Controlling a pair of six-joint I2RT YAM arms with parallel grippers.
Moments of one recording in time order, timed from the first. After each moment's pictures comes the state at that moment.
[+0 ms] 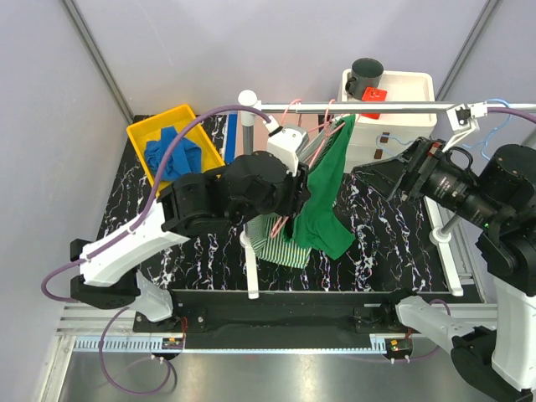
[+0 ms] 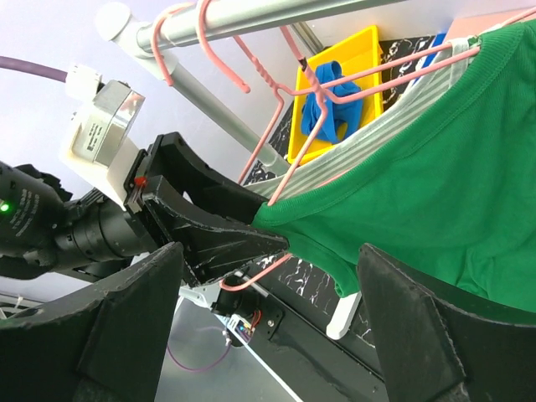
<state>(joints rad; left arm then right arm) -1.26 1.49 2.02 -1.02 -0.43 -0.48 0.36 0.98 1.86 -0.99 -0.41 0.62</state>
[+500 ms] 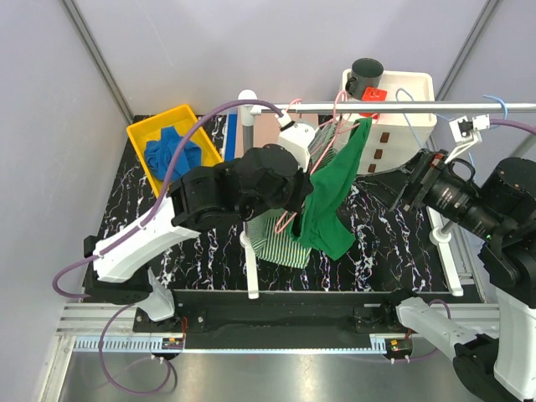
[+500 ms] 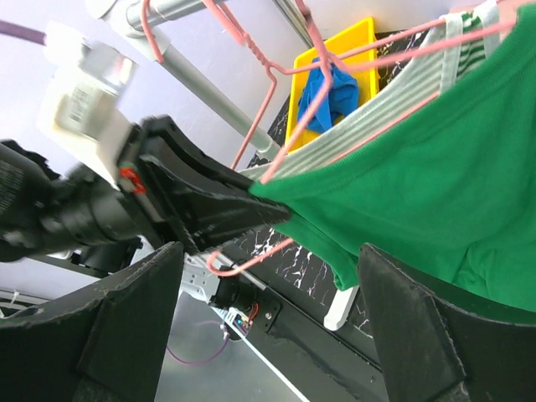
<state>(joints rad) -1.26 1.58 2.13 -1.06 -0.42 -0.44 0.36 0.93 1.80 -0.99 -0.40 0.62</state>
